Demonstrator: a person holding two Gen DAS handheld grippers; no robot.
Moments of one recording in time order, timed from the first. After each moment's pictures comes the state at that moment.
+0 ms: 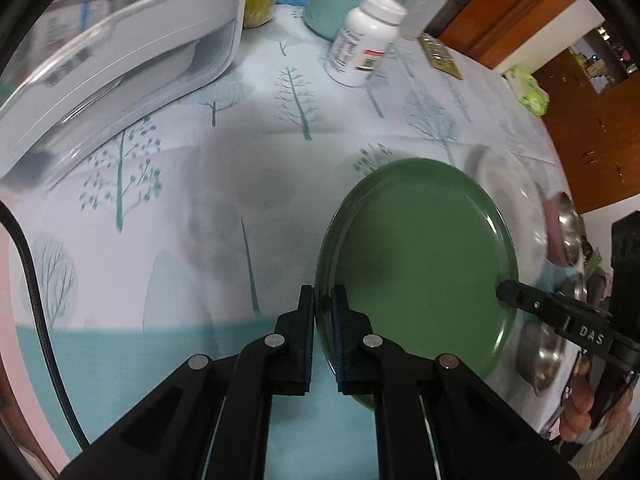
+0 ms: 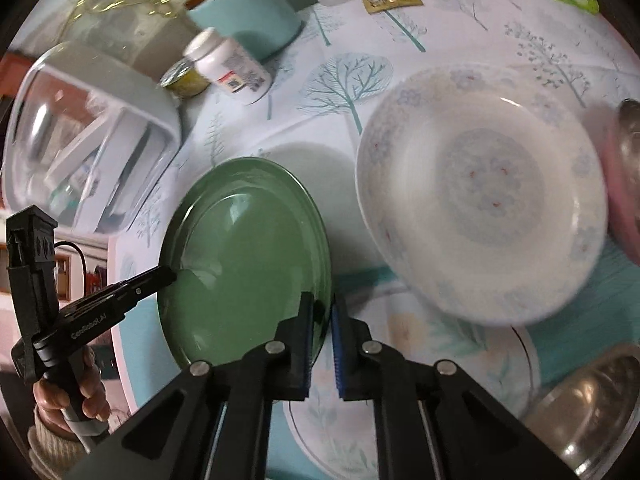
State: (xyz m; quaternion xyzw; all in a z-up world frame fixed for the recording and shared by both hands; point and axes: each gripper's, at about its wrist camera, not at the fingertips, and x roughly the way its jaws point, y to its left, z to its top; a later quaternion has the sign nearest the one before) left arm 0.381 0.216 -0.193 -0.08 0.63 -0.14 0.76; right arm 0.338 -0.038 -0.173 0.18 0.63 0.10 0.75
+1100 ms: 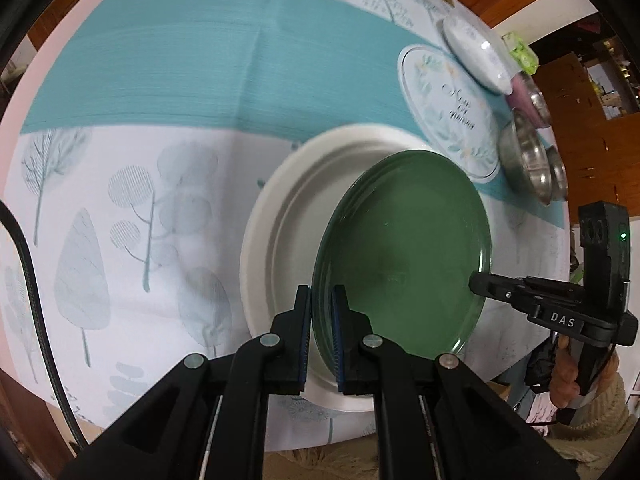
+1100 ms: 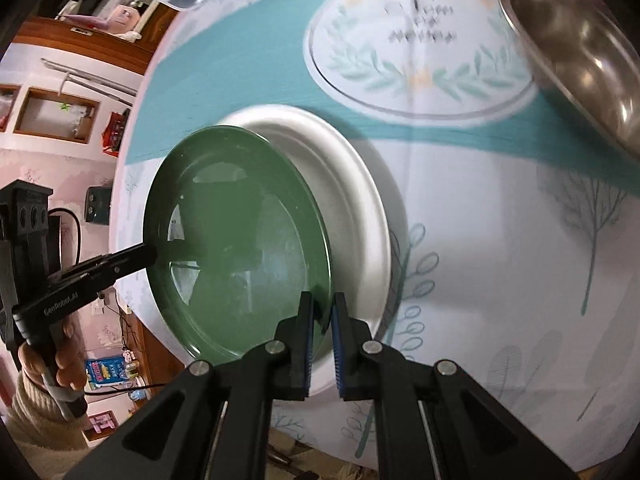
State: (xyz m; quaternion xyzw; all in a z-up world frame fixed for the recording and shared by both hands) left arm 0.029 0.214 -0.201 -0.18 0.66 -0.07 0.72; right arm 0.075 -0.029 -0.210 0.08 0.71 0.23 0.66
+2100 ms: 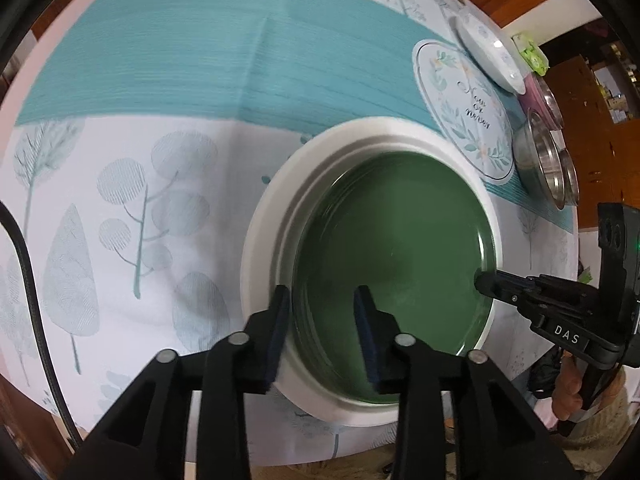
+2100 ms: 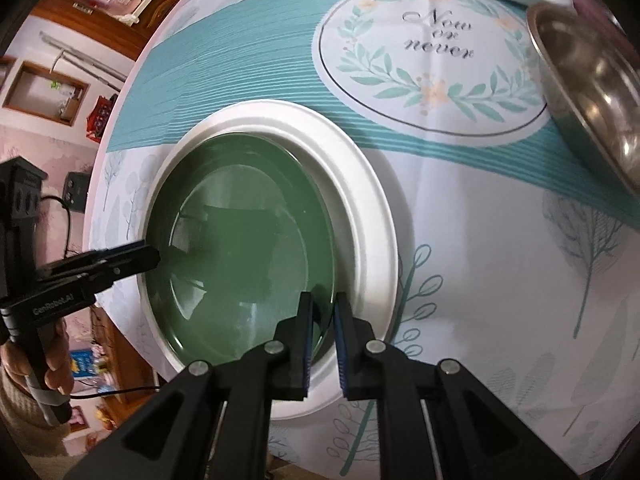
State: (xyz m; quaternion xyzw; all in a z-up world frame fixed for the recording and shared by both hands) left arm 0.033 0.207 -0.215 -0.17 0.66 -0.06 0.73; right arm 0.080 -0.017 -0.207 0.01 0.69 0.22 0.69
